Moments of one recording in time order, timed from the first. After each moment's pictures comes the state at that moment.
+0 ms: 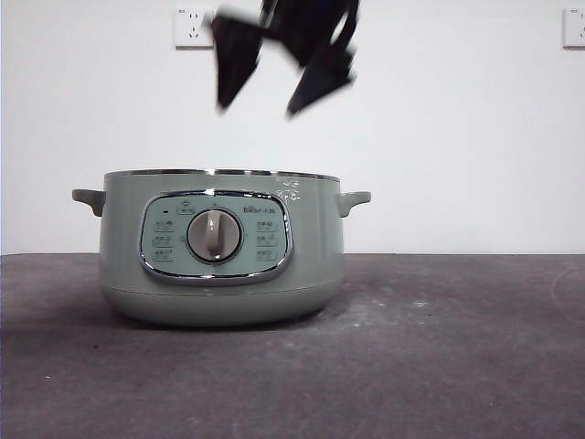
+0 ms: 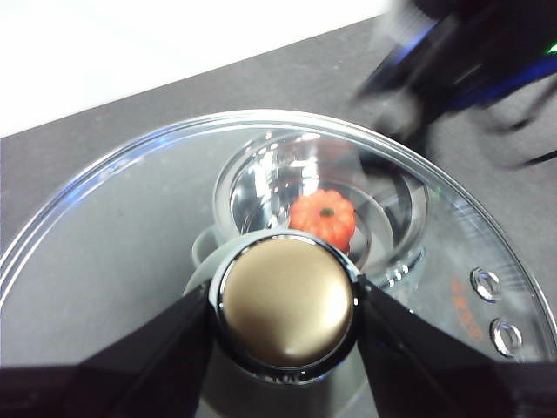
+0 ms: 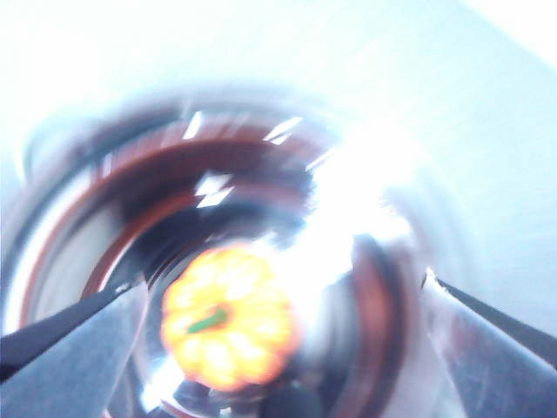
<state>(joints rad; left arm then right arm) -0.40 0.83 1.37 -1.02 0.02 0.07 0.69 1.79 1.70 -0.55 0.04 -0.18</state>
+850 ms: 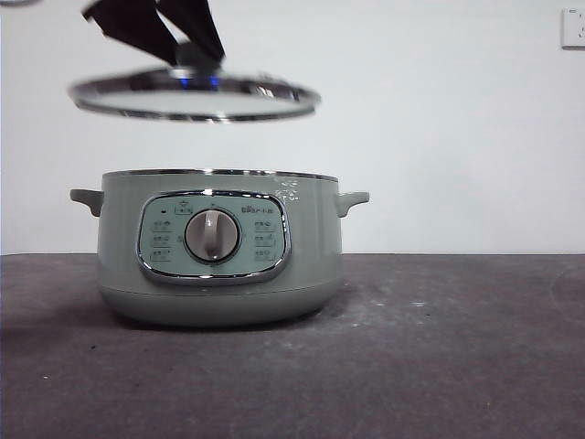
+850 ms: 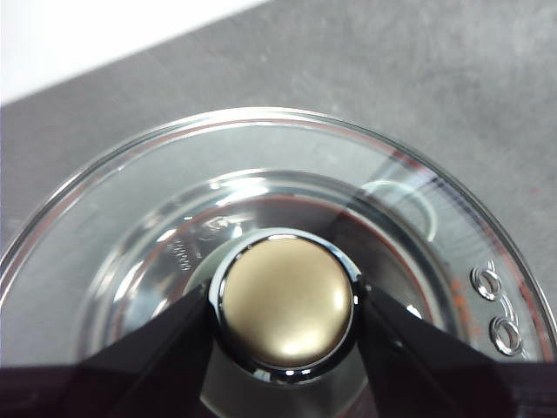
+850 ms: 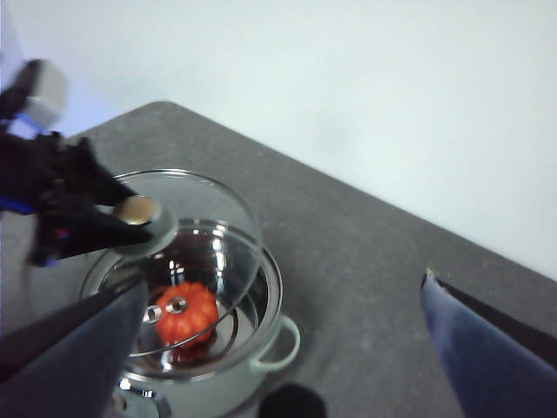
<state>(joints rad) -0.42 1.45 1.37 -0.51 0.18 0.12 0.67 1.13 1.70 -0.89 0.14 -0.13</state>
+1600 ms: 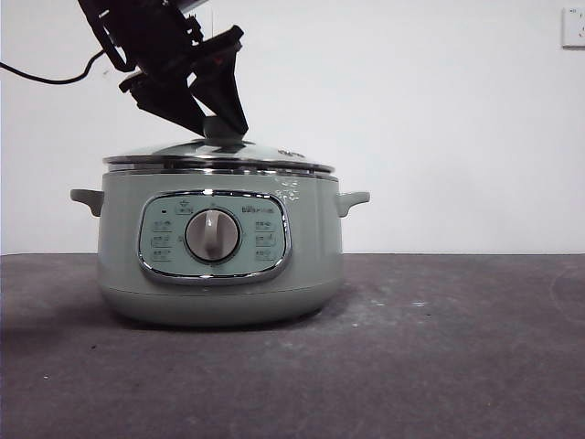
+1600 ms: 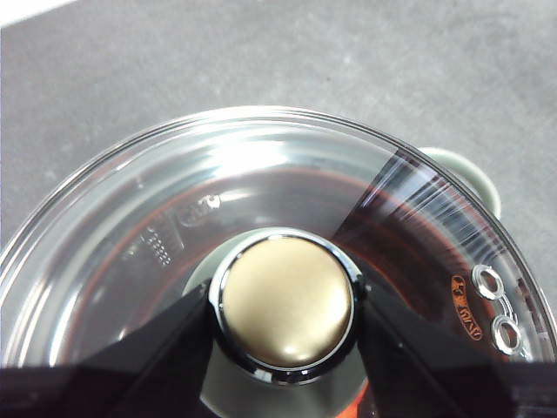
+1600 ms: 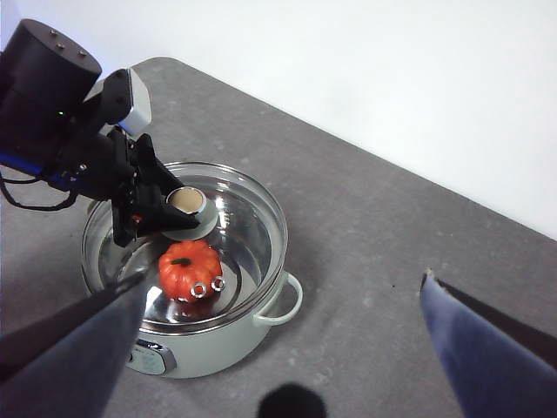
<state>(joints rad) -0.42 1.63 1.37 -0.41 0.18 0.12 0.67 1.12 1.70 -0.97 0.14 -0.12</state>
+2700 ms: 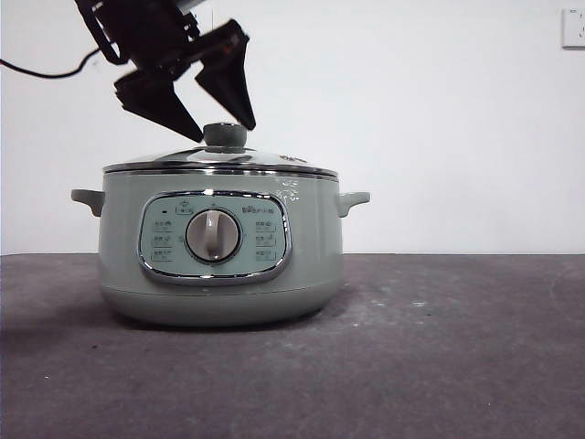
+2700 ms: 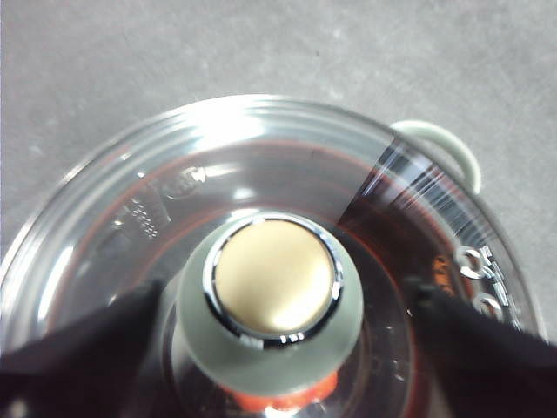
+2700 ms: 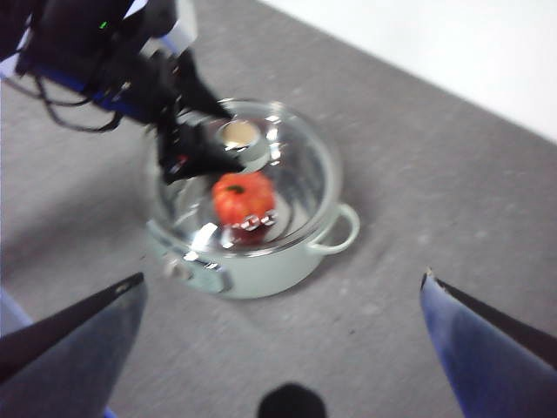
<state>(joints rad) -0.43 1.59 1.38 -0.49 0.19 0.12 0.67 1.12 1.70 -1.14 0.01 -0.09</state>
